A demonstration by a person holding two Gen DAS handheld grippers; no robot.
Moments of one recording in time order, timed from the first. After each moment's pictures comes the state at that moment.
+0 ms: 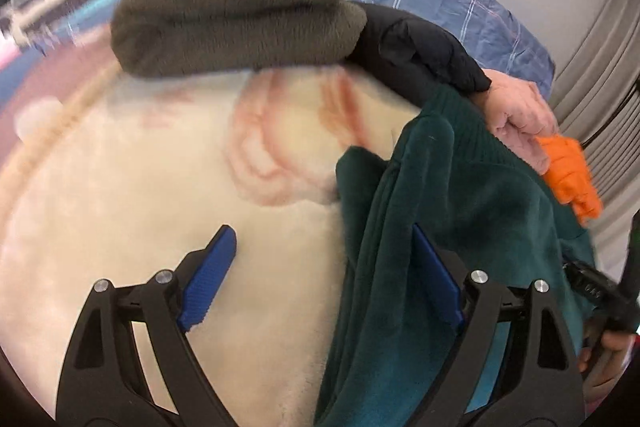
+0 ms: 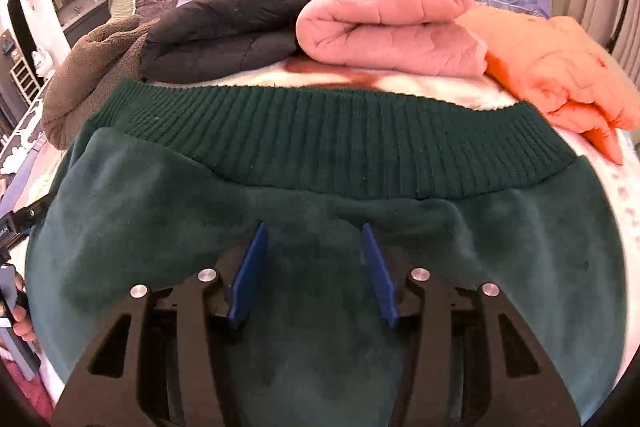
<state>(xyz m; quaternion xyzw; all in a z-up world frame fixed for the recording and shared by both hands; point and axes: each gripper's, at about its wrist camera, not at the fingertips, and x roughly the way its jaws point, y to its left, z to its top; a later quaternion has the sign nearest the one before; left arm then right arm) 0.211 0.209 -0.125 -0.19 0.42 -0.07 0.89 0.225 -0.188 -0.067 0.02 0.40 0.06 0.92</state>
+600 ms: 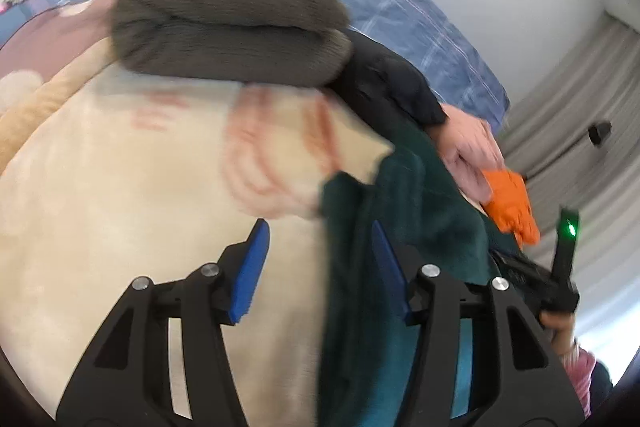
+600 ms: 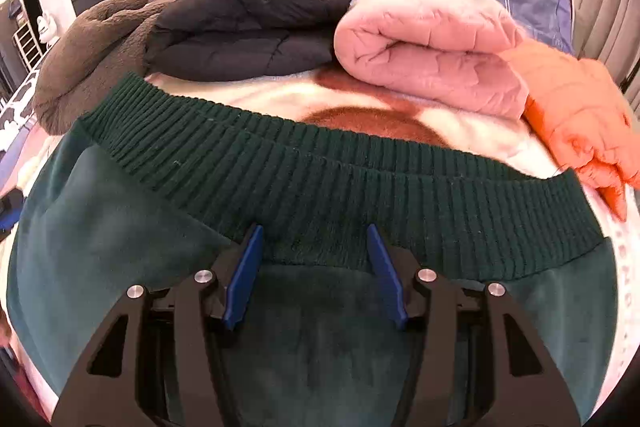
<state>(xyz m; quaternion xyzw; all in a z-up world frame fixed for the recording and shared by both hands) 0.200 0.248 -0.120 -0.29 0.38 -0.13 0.87 0.265 -0.157 -0.058 -0.03 0.40 0.08 0.91</state>
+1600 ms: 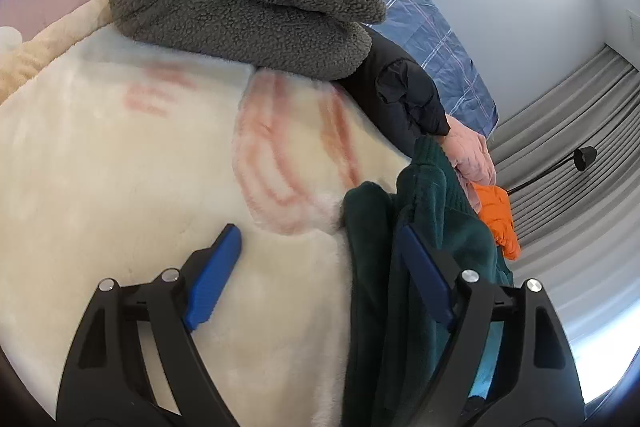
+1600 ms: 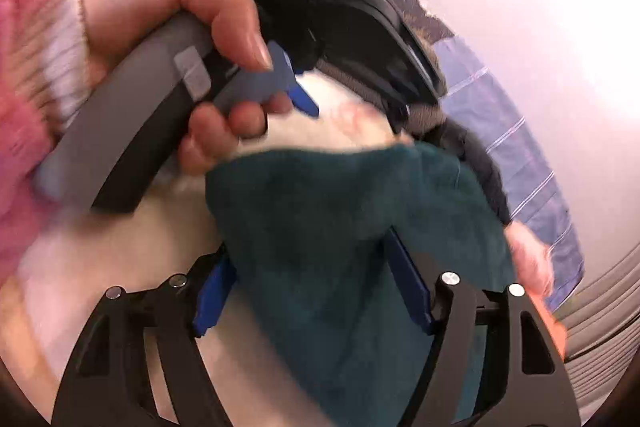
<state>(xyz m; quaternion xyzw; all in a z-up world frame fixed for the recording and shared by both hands) 0.224 0.264 -0.150 -0.33 0.38 -0.17 0.84 0.059 0.074 -0.129 -0.42 0.17 0.21 0.87</state>
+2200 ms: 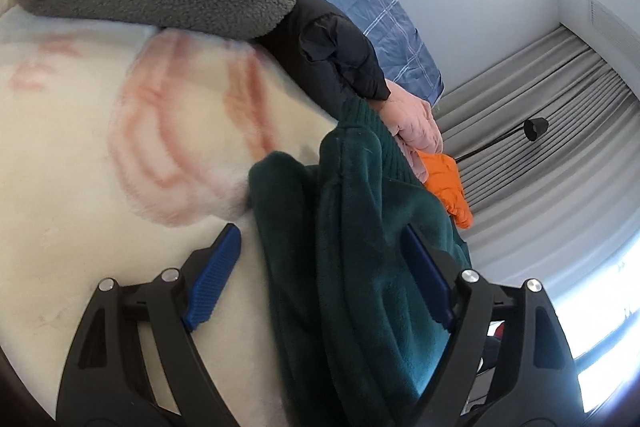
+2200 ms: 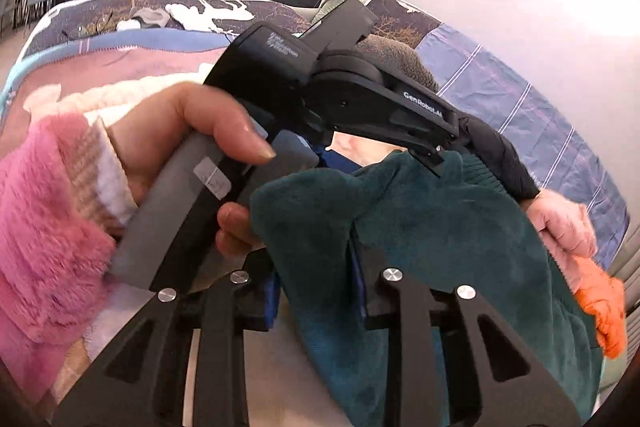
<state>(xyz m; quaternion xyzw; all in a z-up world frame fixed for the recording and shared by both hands) 0.239 0.223 -0.153 -0.34 0.38 -0.30 0.81 0.060 0.047 -0.095 -0.27 0.19 0.27 0.90</state>
